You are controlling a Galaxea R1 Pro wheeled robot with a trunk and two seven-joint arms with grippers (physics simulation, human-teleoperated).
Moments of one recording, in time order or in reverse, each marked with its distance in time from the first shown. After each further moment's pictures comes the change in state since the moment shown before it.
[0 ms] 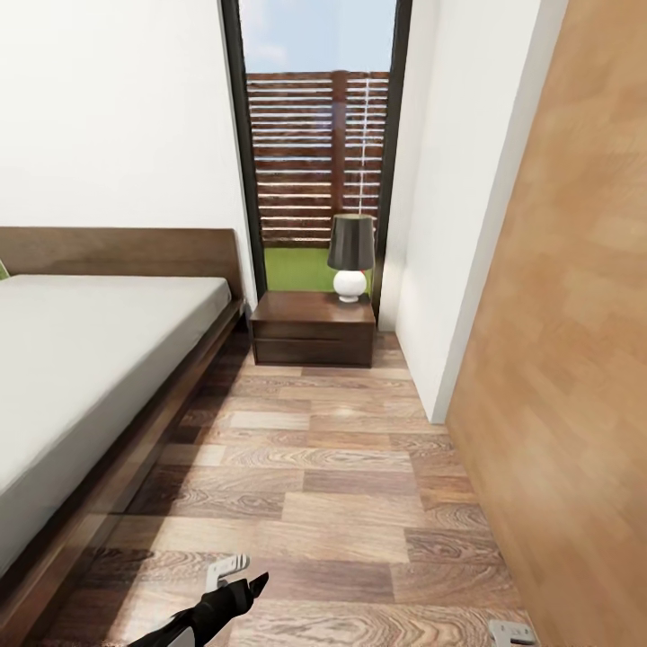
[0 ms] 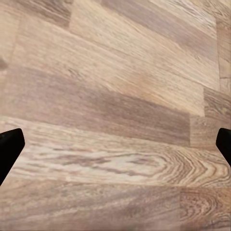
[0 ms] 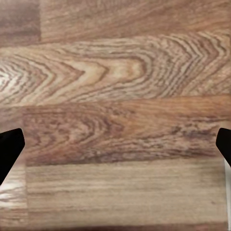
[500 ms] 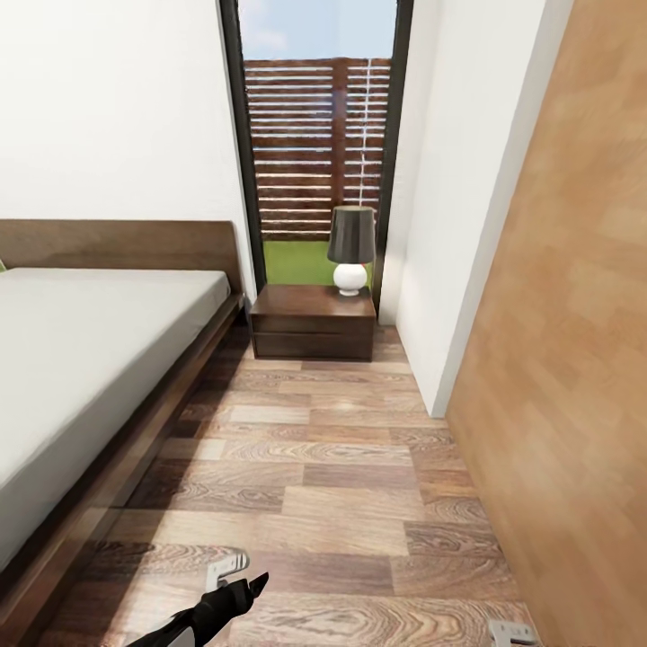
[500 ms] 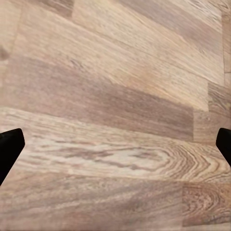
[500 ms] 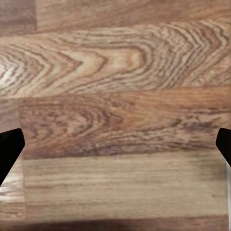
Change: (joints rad) left arm 0.000 0.000 0.000 0.000 0.000 0.000 0.000; right arm 0.000 0.000 0.000 0.000 0.000 0.000 0.000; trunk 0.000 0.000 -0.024
